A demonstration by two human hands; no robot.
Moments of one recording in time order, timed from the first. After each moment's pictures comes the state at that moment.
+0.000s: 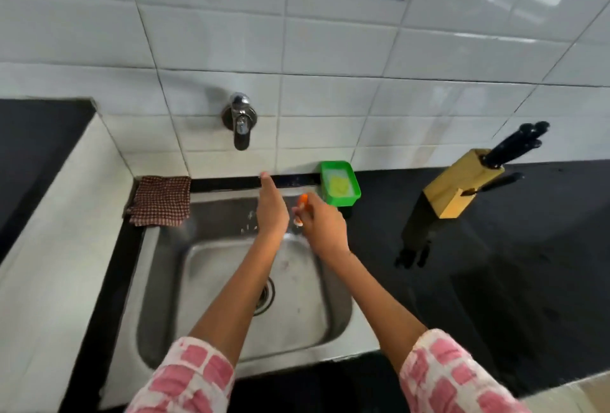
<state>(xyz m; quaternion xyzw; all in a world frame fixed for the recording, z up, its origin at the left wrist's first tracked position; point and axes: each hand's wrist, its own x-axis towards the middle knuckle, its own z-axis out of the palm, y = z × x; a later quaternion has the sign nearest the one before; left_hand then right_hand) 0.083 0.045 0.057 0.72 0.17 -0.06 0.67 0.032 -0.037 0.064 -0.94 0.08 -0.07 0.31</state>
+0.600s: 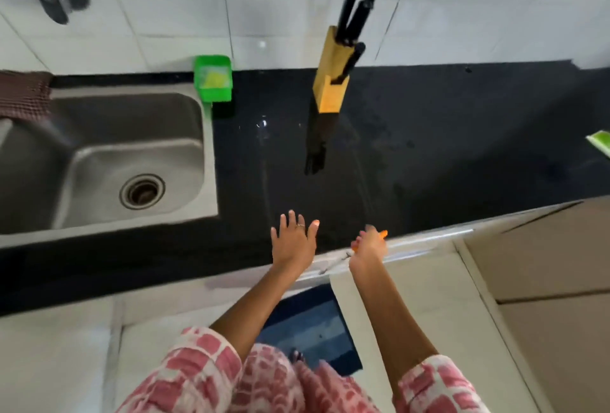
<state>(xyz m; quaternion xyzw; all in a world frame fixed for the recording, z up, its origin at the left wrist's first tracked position) -0.232 -0.240 -0.060 0.93 -0.08 -0.23 0.26 -0.255 -0.366 -0.042 -0.41 0.58 -0.11 0.69</state>
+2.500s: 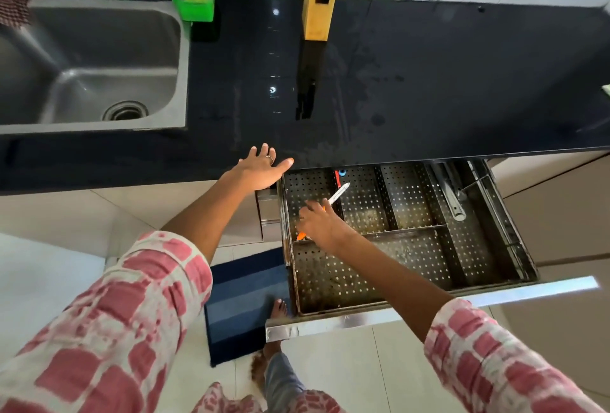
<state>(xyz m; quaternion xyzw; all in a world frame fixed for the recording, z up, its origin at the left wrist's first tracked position) -0.262 -0.240 -0.045 0.92 -0.12 -0.34 0.14 -0.366 -0.391 -0.105 -0.93 -0.27 0.21 -0.16</state>
